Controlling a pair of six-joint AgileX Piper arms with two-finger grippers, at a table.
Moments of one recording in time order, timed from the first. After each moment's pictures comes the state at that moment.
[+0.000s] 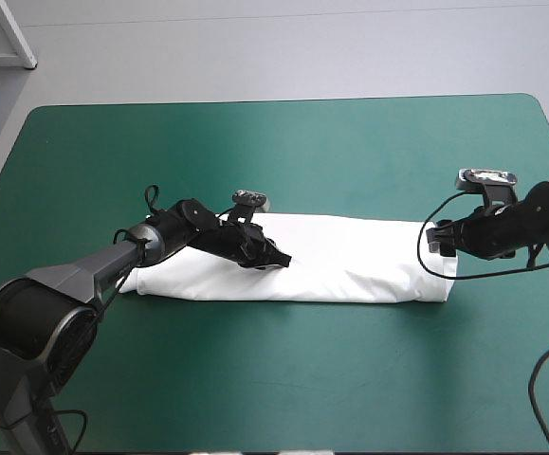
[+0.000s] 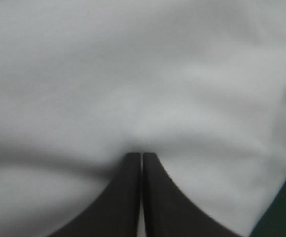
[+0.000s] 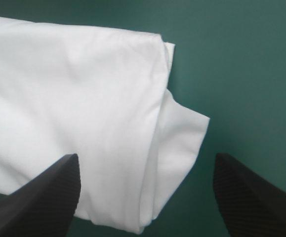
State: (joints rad) left arm -0.44 1.88 -1.19 -0.92 0.66 0.75; right arm -0.09 1.44 -1.10 0.35 0.91 -0.30
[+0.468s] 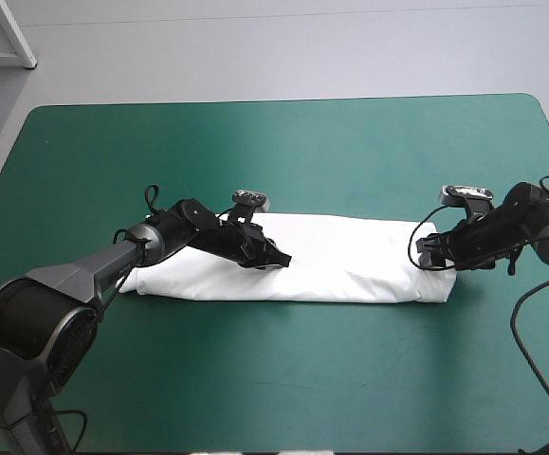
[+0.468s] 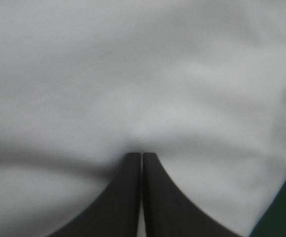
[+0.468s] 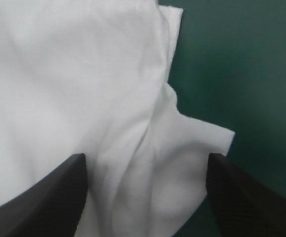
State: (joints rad) left arm -0.44 1.88 -1.19 -0.92 0.66 0.75; right arm -0.09 1.64 -1.10 0.40 0.89 -0.37
